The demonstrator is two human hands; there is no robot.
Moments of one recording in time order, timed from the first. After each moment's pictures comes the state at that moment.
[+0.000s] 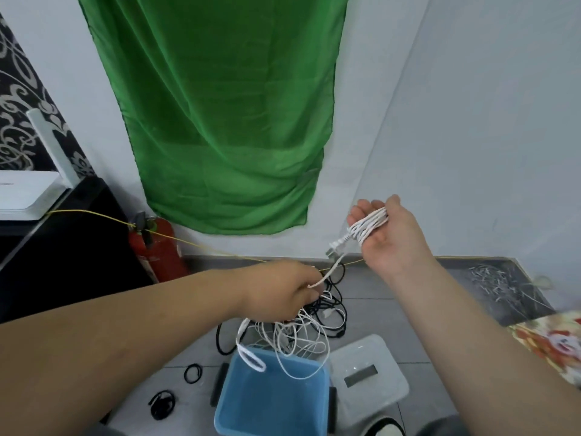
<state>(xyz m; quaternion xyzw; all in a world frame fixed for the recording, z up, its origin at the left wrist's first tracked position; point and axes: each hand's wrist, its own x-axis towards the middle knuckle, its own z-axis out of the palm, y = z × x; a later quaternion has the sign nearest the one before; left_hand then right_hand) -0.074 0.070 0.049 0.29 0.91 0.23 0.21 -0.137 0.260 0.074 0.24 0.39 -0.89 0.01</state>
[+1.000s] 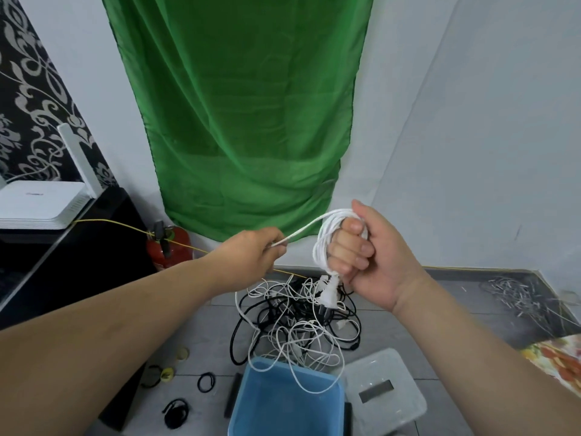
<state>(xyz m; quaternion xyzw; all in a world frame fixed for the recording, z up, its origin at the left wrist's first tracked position) -0.113 -0.006 0.036 0.12 0.94 0.30 0.06 -0.114 0.224 0.085 0.00 0.37 -0.87 0.31</state>
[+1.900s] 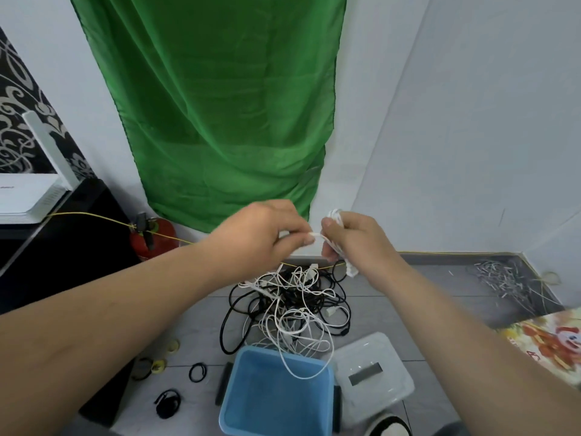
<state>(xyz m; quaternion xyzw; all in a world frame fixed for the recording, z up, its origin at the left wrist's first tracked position) -0.104 0.037 0.074 0.32 0.89 0.32 -0.12 -0.126 0.250 0.052 -0.04 0.83 -0.55 0.08</state>
